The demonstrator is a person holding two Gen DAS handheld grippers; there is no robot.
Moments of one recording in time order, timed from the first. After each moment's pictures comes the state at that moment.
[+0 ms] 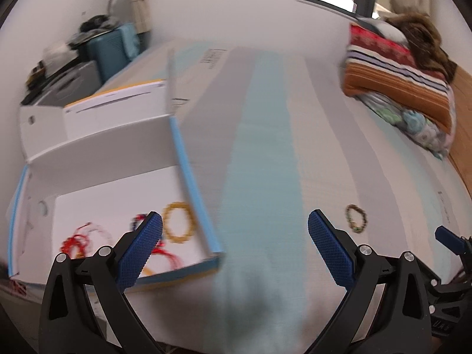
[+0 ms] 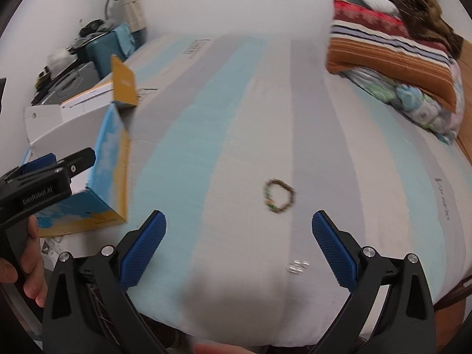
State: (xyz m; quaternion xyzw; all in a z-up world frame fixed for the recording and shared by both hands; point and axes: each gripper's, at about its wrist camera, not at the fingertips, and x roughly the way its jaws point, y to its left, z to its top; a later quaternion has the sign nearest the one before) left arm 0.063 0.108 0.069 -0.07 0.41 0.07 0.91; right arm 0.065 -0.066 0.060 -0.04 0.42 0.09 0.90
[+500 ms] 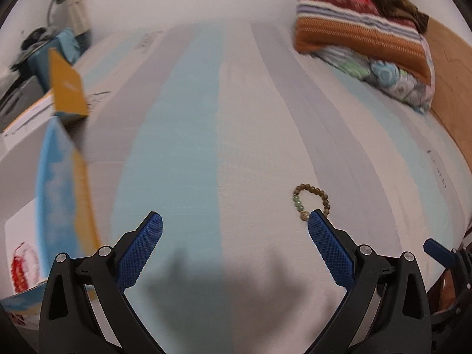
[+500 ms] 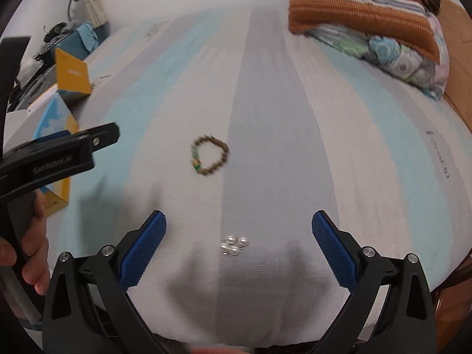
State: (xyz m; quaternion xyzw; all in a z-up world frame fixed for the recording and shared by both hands) left arm 0.143 -0.006 -0.004 -0.02 0.46 -0.01 0.89; right arm 0.089 -0.154 -0.019 0.00 0.47 0.05 0.88
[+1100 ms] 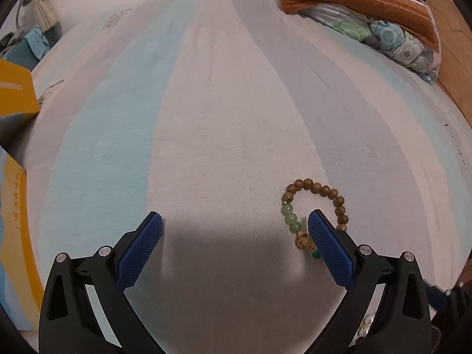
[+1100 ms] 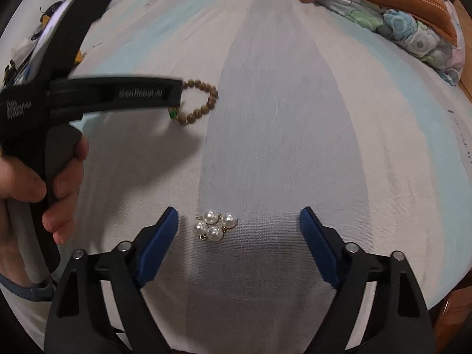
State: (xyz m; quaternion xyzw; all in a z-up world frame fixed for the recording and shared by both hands) left arm 0.211 -0.051 -0.086 0.00 0.51 -0.04 0.86; right arm 0.102 -0.156 -0.089 -0.02 0.52 0.07 0.85
